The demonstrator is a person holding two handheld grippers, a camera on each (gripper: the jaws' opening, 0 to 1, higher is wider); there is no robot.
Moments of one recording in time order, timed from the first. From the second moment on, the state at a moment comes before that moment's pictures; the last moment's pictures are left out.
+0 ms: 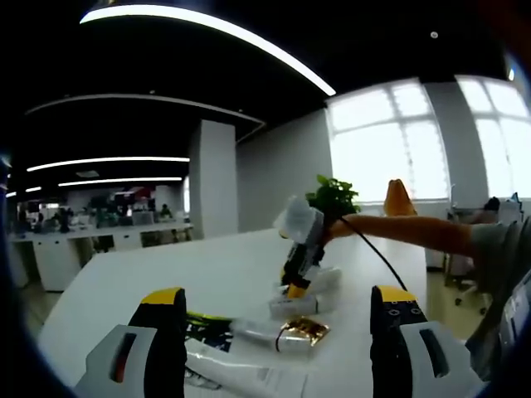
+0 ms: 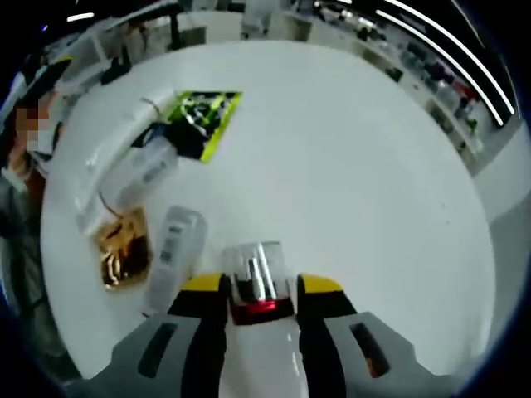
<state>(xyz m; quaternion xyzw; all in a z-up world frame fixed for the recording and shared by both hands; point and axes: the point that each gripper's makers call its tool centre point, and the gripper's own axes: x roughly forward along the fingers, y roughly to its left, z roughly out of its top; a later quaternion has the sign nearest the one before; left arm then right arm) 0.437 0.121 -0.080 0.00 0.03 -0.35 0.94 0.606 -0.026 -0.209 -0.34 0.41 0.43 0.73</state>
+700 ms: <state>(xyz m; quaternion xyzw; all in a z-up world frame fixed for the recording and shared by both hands) 0.442 0.134 -0.084 -0.02 0.02 -0.34 0.94 0.606 -0.022 -0.209 -0.34 0.46 0.43 0.70</state>
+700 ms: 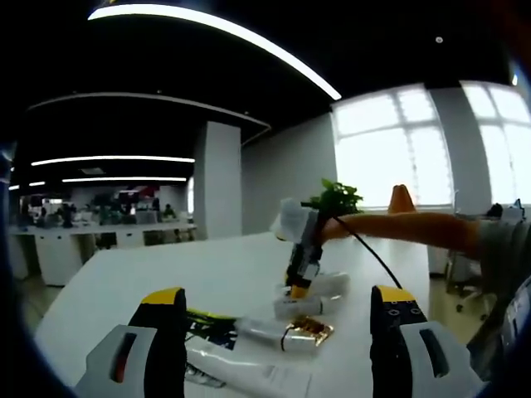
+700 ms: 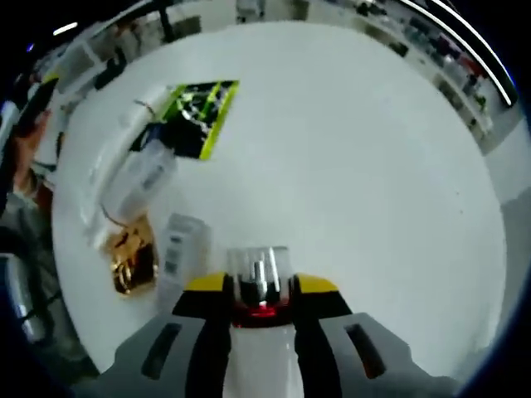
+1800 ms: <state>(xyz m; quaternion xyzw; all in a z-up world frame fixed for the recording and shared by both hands) 0.486 0.095 -0.059 0.03 0.00 -0.33 0.94 0.615 -0.040 -0.082 -0.12 0.12 0.41 0.90</state>
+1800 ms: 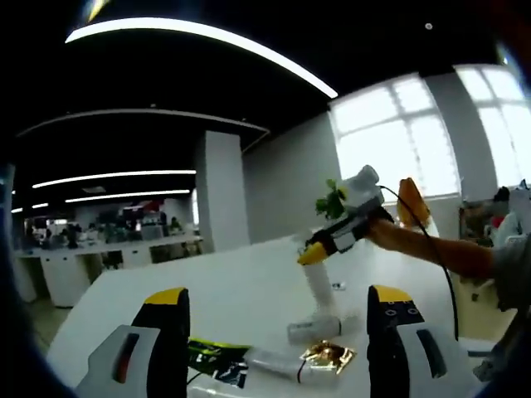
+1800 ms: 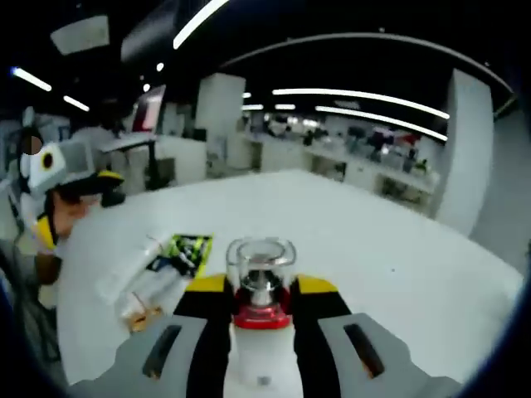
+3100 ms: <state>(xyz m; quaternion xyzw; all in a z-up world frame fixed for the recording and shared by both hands) 0.593 -0.045 -0.146 0.06 0.15 -0.39 0.90 0.608 -0.026 -0.071 -0.09 -0.05 0.38 0.92</state>
